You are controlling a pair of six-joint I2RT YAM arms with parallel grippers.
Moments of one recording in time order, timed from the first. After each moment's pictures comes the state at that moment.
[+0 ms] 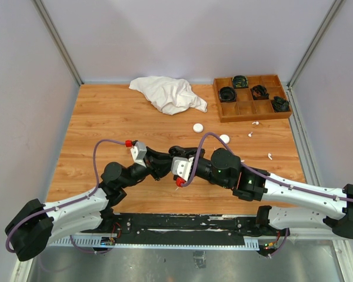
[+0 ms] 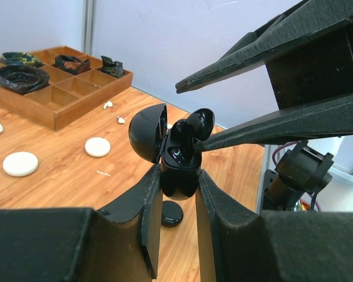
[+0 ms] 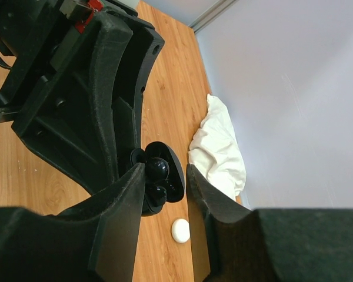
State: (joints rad) left arm -0.81 0.90 0.21 0.98 0.28 -0.36; right arm 1.24 1.03 0.86 0.01 0.15 -0.77
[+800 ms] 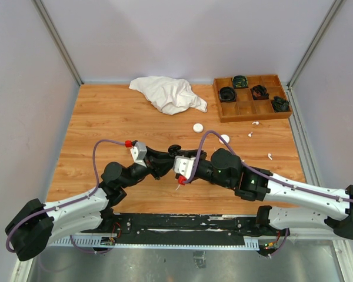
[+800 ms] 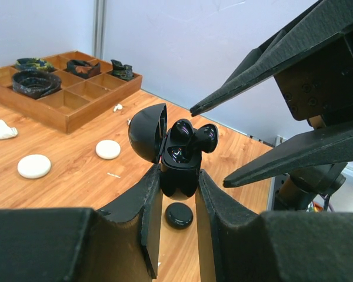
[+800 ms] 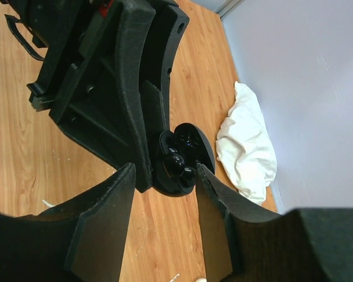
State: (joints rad) left arm -0.81 0.91 0.21 0.98 0.26 -0.32; right arm 1.24 1.02 0.87 -0.07 0.14 -0.66
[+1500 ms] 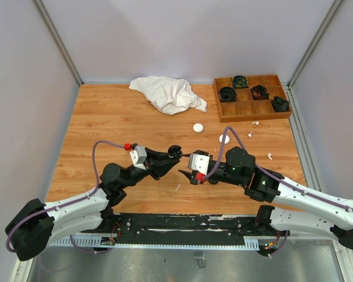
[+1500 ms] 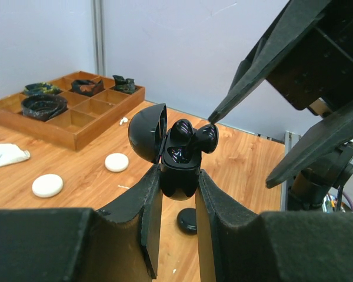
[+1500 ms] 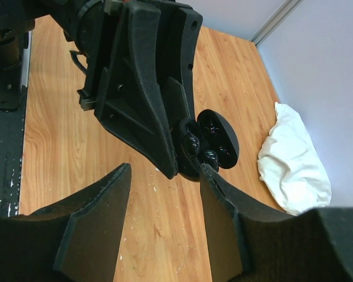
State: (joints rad) left arm -0.81 0.91 0.20 1.03 0.29 -0.23; right arm 1.13 0.88 0.79 -0.06 -0.13 -0.51
